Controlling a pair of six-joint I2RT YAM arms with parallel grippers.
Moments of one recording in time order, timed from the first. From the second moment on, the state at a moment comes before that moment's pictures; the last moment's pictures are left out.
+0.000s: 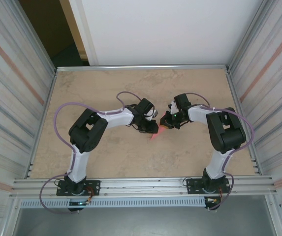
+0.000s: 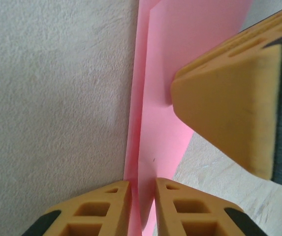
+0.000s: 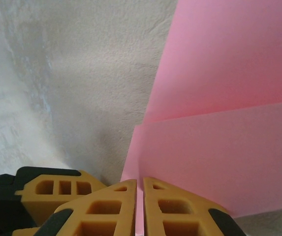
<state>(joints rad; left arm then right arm) -0.76 2.06 1.35 -0.41 0.42 -0.52 0.32 1.82 0.97 -0.32 -0.58 0.59</state>
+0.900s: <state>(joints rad) -0.76 2.06 1.35 -0.41 0.42 -0.52 0.32 1.85 0.98 -0.32 -0.57 0.59</state>
